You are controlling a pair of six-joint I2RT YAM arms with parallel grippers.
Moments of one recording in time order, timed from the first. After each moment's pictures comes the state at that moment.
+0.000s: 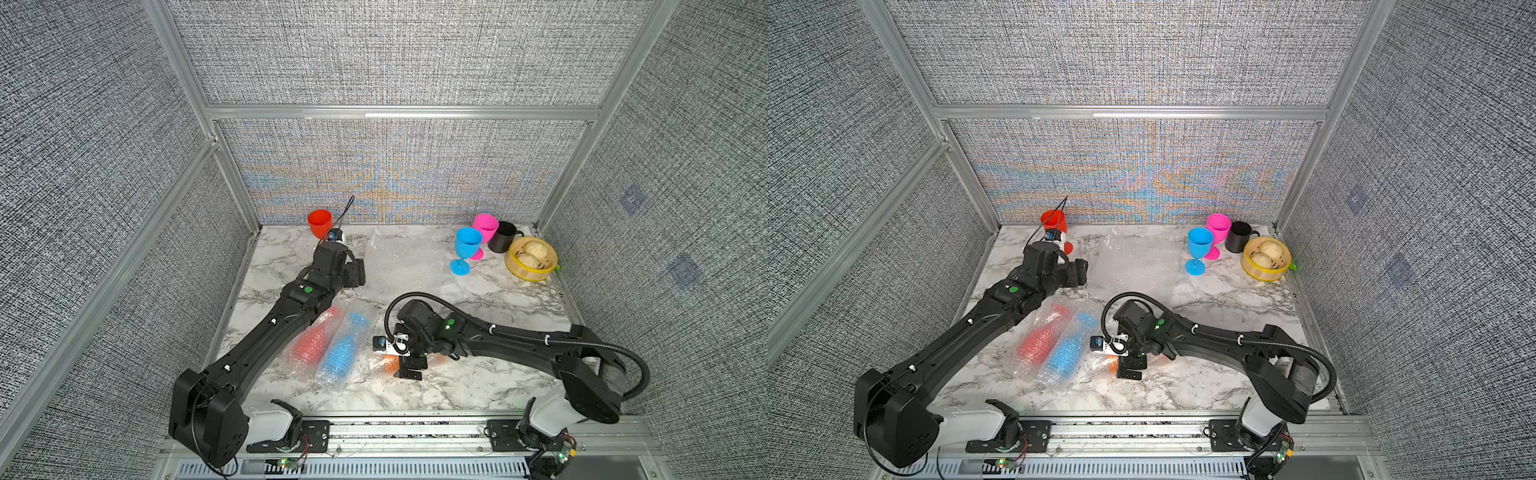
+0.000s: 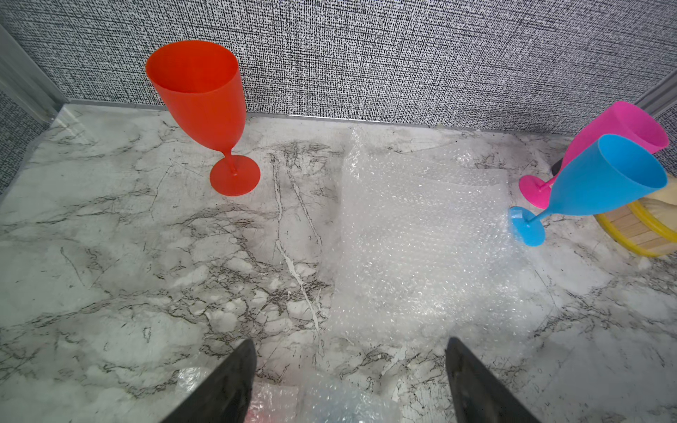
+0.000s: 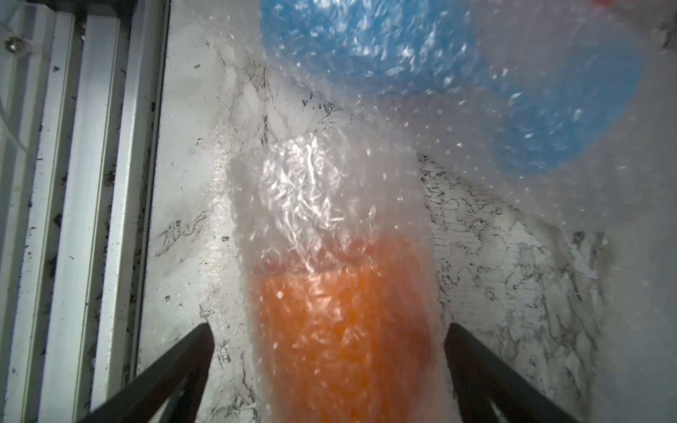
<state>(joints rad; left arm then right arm) -0.50 1.31 1.08 -0.38 -0.18 -0.34 1.00 1.62 1.03 -0.49 -0.23 -0.61</state>
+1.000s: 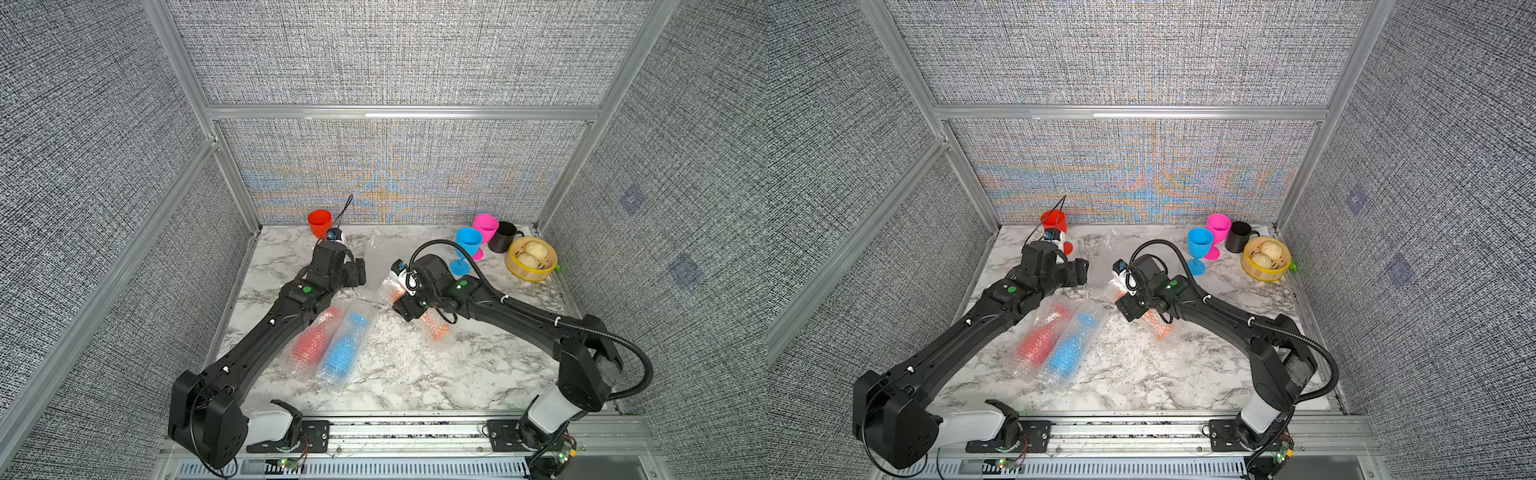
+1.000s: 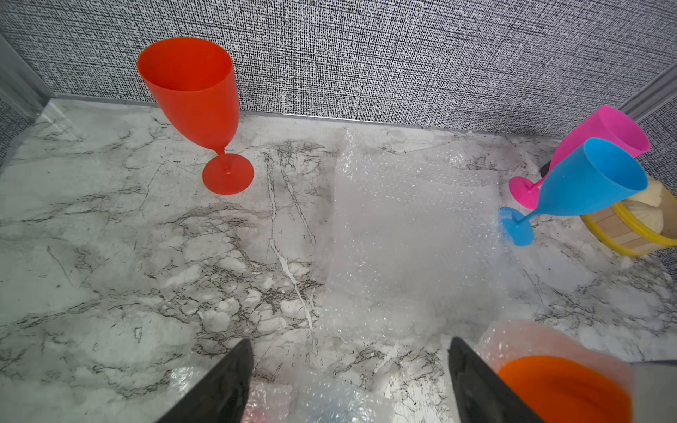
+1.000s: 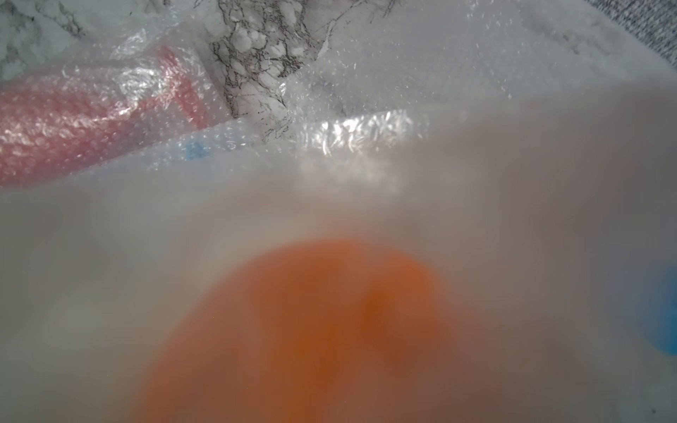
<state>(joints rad) -0.50 1.30 1.09 -0.39 -0.15 -0.36 0.74 1.66 1.29 -0.51 -0.04 0.03</state>
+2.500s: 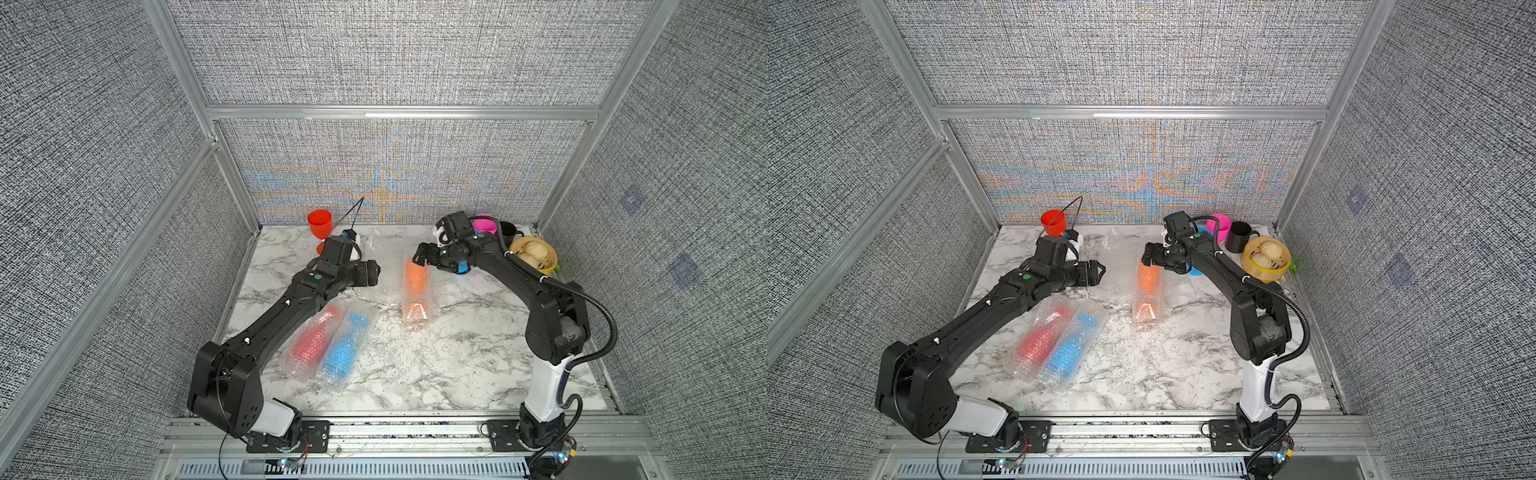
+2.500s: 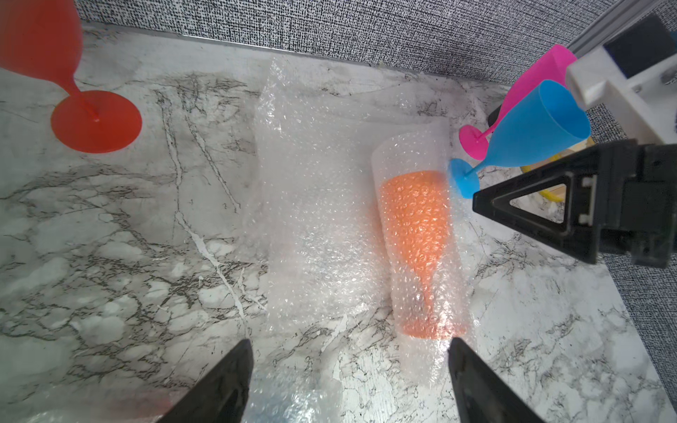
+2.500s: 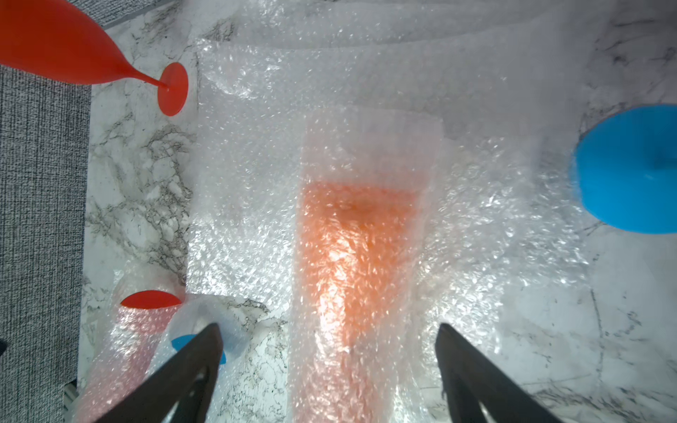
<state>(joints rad) -0.48 1.47 1.15 -0.39 0.13 -0.38 0.40 1.94 1.67 -0.68 -0.23 0.46</state>
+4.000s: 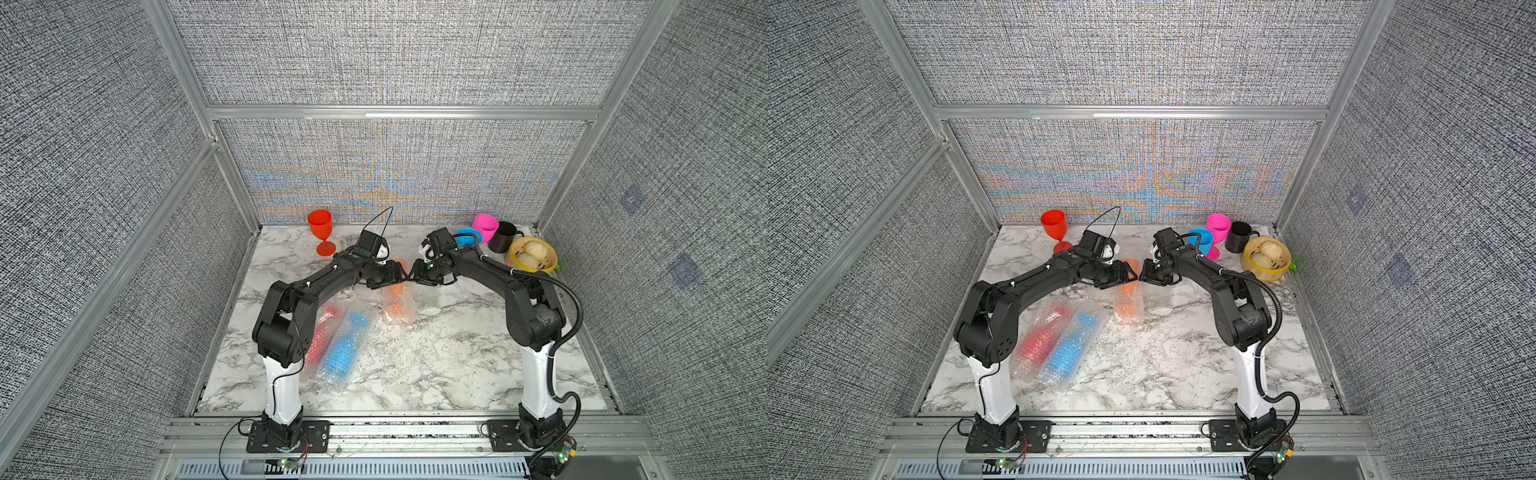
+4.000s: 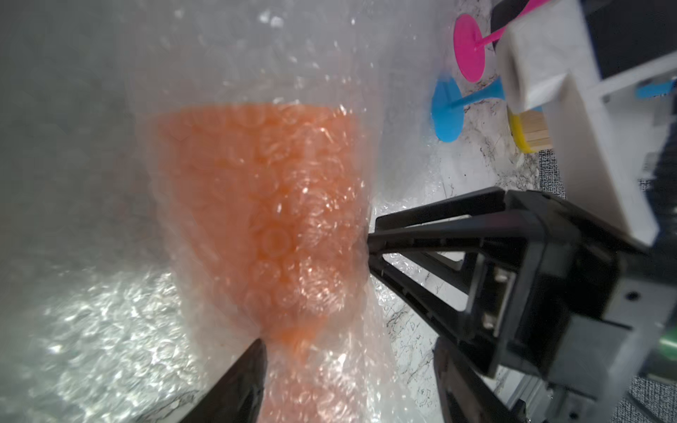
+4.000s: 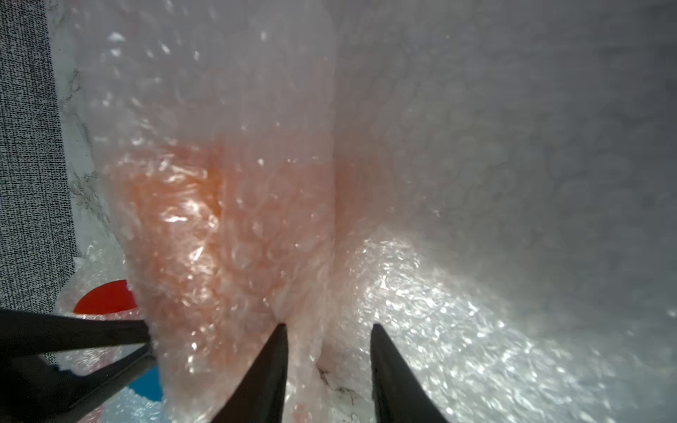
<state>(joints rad) -0.51 1.96 1.46 -0.44 0.45 -0.56 0.43 2.11 1.63 -0.56 -0.37 0.50</state>
